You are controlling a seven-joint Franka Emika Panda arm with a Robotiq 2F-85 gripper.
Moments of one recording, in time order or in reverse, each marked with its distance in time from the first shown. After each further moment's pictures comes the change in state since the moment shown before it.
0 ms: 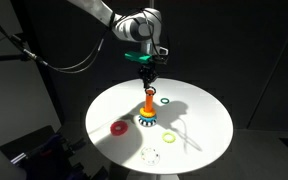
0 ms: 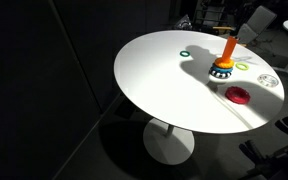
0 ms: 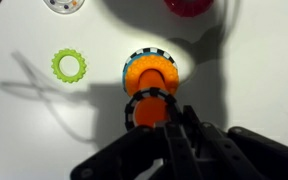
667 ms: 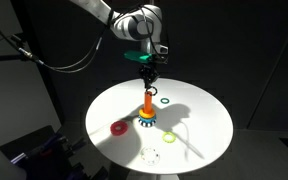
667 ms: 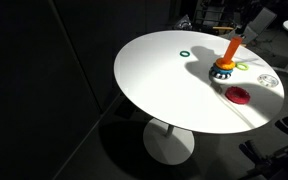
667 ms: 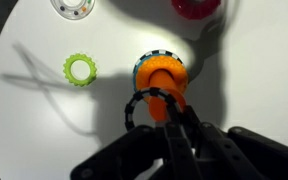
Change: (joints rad) arm -0.013 -0.054 -0.015 -0.063 0.000 0.035 0.000
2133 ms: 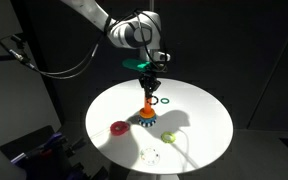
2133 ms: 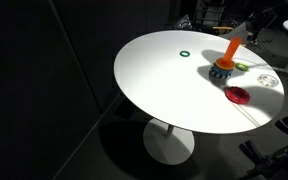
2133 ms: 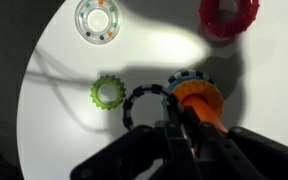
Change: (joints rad) arm -0.005 -0.058 -0.051 -0.152 -0.063 0.095 0.041
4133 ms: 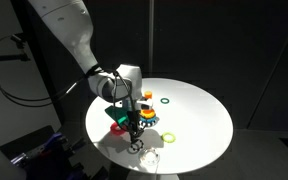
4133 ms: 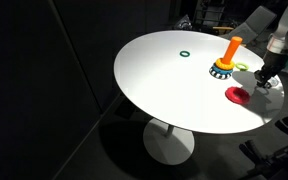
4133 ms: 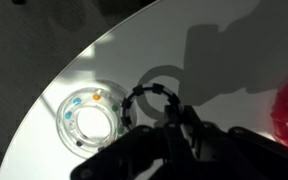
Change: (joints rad) arm 0.042 0.093 -0.131 -0.449 -0.091 0.526 0.083
